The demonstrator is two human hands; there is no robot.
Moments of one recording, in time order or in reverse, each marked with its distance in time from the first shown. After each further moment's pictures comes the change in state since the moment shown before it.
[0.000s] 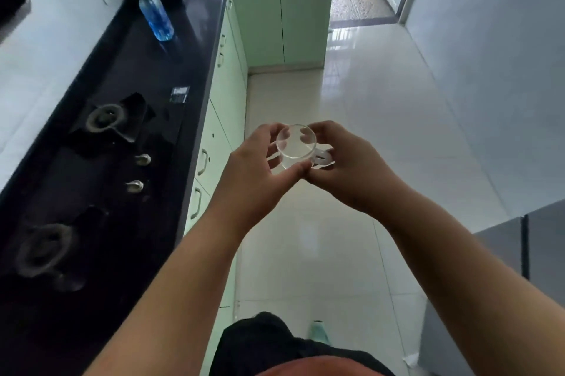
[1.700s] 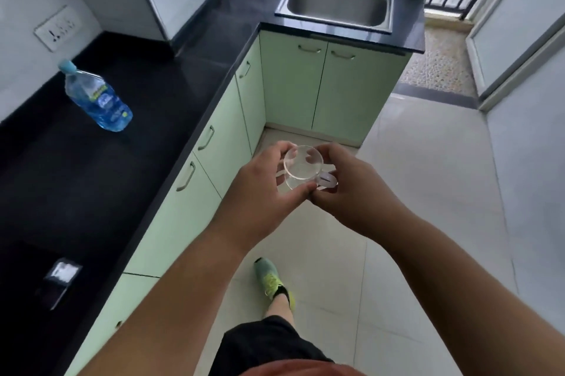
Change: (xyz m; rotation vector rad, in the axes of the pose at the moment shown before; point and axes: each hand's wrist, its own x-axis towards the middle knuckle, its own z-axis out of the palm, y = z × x) left_hand 0.780 -0.080 0.038 -0.031 0.176 -0.162; right_hand 0.796 0.155 -0.159 -0.149 -0.297 -0.070
